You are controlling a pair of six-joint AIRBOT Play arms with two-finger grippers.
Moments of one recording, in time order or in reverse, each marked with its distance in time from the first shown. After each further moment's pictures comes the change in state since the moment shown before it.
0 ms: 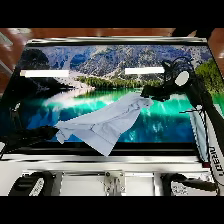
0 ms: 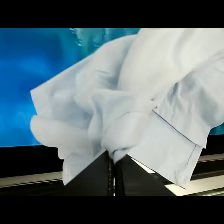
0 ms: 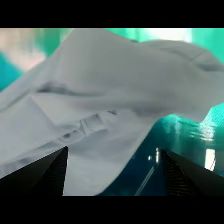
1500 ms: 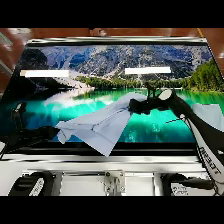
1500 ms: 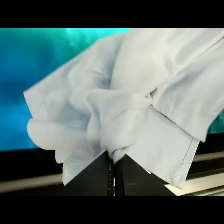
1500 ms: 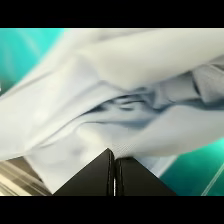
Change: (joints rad) left arm 0.000 0.000 0.024 -0.020 0.000 0.032; right arm 0.105 -0.003 -0.202 0.367 -0.139 -0.160
